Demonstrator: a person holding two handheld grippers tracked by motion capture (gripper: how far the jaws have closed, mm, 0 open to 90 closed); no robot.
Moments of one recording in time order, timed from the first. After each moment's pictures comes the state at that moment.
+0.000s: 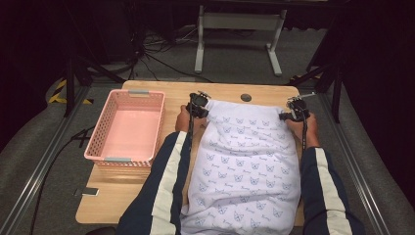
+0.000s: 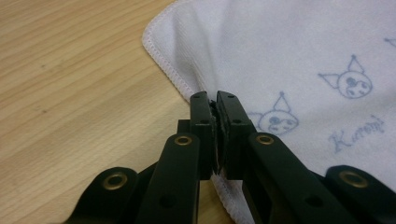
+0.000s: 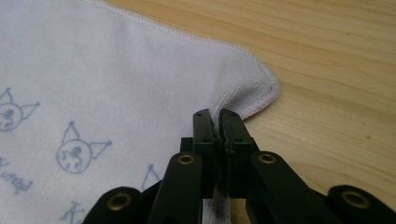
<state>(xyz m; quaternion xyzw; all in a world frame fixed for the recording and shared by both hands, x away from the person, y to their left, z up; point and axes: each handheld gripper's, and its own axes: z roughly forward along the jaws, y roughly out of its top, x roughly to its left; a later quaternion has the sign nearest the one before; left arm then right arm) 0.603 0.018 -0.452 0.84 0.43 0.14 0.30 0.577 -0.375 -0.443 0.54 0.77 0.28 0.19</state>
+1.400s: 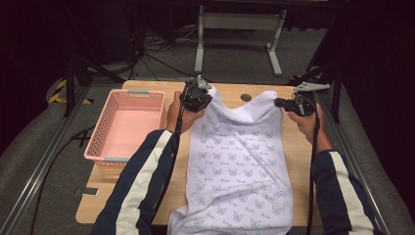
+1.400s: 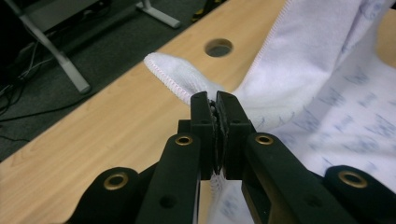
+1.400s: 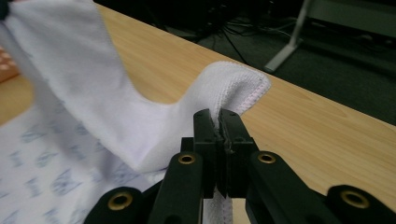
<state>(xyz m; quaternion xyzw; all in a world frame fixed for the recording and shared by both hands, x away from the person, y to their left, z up) 0.506 0.037 -0.337 0.84 0.29 0.21 0.40 0.510 -0.343 -0.347 0.38 0.78 0.44 0.22</state>
